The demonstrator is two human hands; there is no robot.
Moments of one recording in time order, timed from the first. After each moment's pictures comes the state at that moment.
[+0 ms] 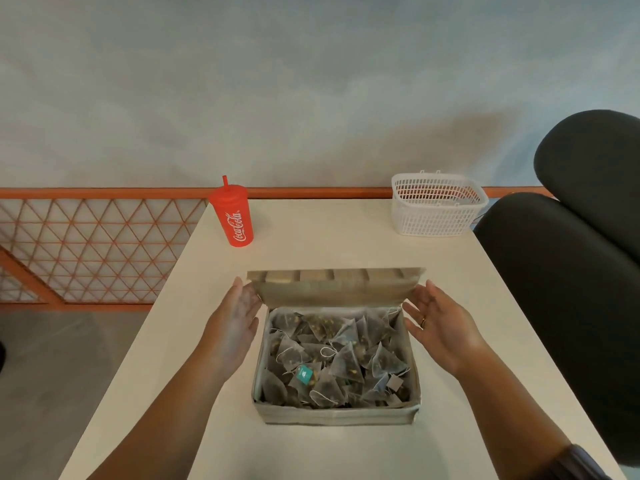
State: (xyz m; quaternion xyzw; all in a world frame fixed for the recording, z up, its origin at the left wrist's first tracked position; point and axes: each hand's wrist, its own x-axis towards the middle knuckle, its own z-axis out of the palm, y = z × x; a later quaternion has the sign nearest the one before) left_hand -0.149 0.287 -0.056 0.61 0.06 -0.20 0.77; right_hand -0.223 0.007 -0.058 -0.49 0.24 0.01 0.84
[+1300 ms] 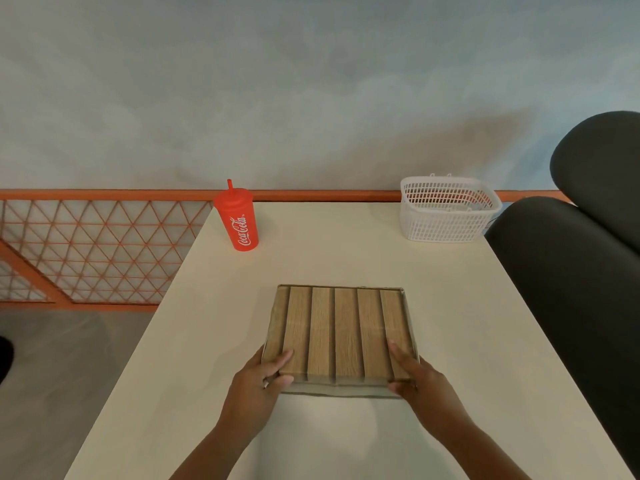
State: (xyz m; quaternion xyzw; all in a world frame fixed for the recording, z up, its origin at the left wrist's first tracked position) left_hand -0.194 0.292 -0.127 0.86 -0.09 -0.10 0.49; right_hand -0.256 0.028 -0.129 -0.91 0.11 0.07 0.38
